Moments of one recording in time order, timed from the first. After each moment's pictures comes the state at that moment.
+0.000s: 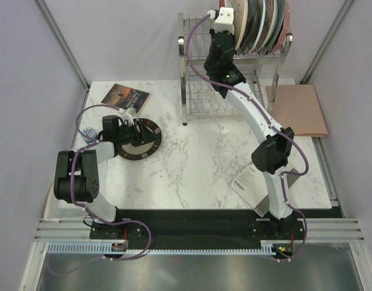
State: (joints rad) left arm 0.02 1.63 0.76 0.24 0.82 -0.40; right arm 0.53 2.19 2.39 0.08 0.90 -0.31
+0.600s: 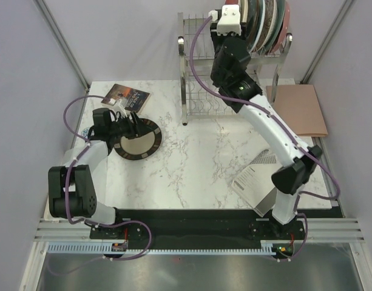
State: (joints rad) left arm 0.05 1.48 0.82 0.11 0.79 -0.35; right arm 0.62 1.90 2.16 0.09 0.86 -0.40
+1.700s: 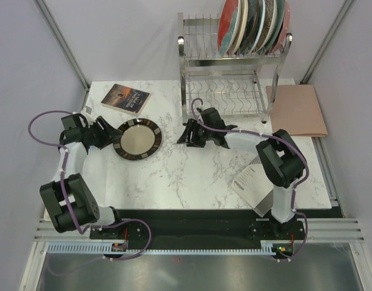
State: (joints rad) left arm 0.36 1.39 0.91 -0.34 0.58 -0.35; right arm 0.60 1.93 1.24 0.01 -0.37 0.74
